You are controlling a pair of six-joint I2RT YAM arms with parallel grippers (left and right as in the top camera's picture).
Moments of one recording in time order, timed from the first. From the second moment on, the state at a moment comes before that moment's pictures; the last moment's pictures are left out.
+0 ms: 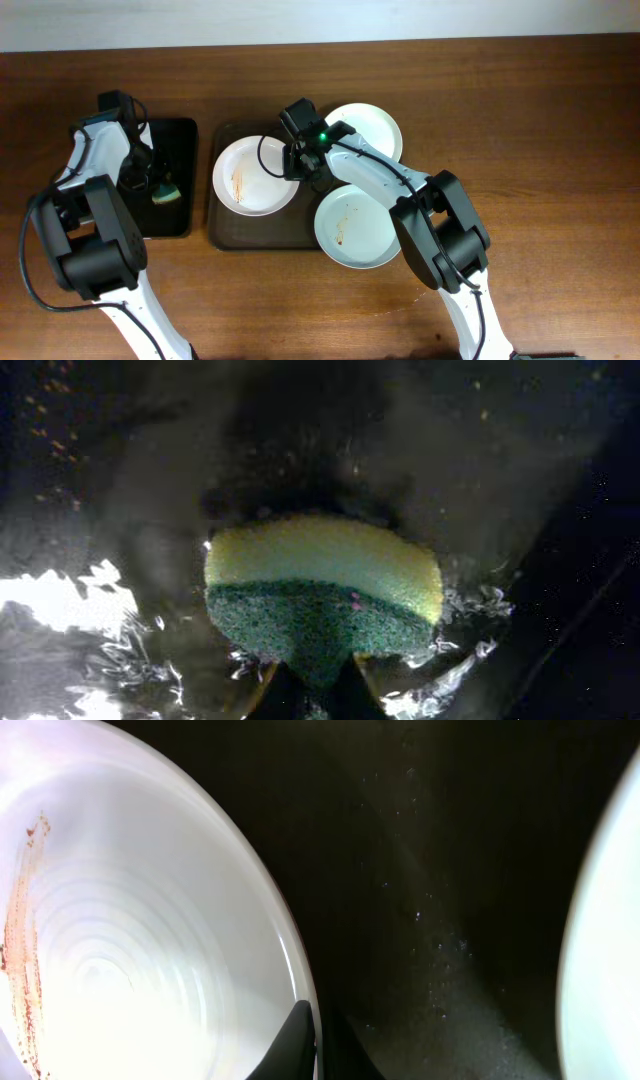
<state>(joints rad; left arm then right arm) 0.26 2.17 1.60 -0.91 0.03 -0.11 0.61 2.30 1.75 -0.62 -0.11 0.57</state>
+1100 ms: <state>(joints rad) -0.06 2.17 1.57 -0.73 0.24 -0.05 0.53 2.31 1.73 -0.57 -0.36 0.57</state>
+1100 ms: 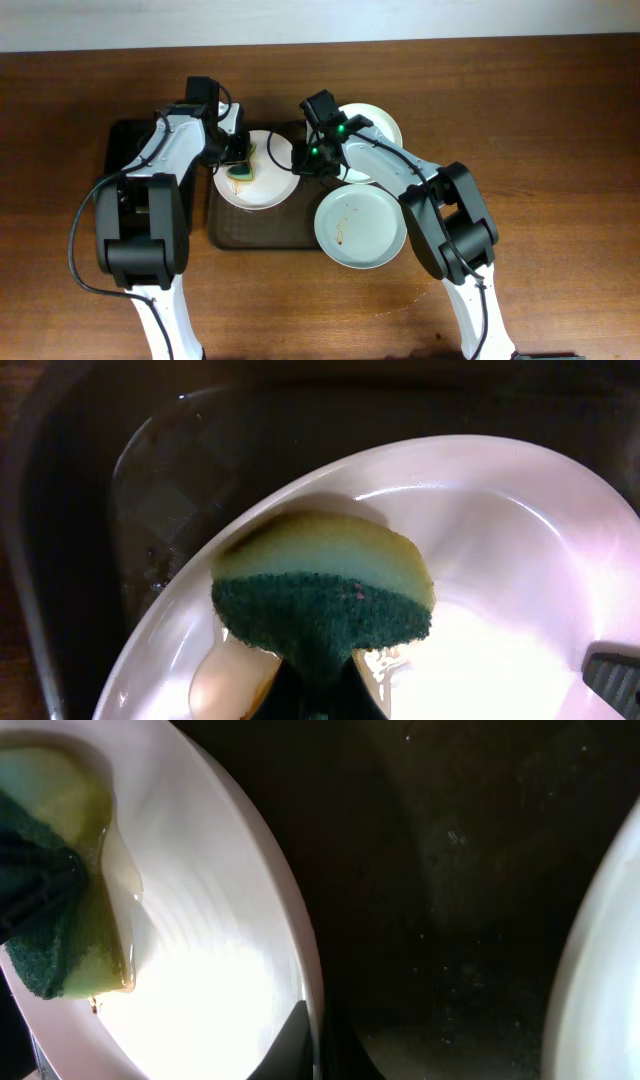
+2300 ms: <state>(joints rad) -0.15 2.16 1.59 -0.92 0.10 -0.02 0.53 2.31 1.72 -0.57 -0.38 0.56</state>
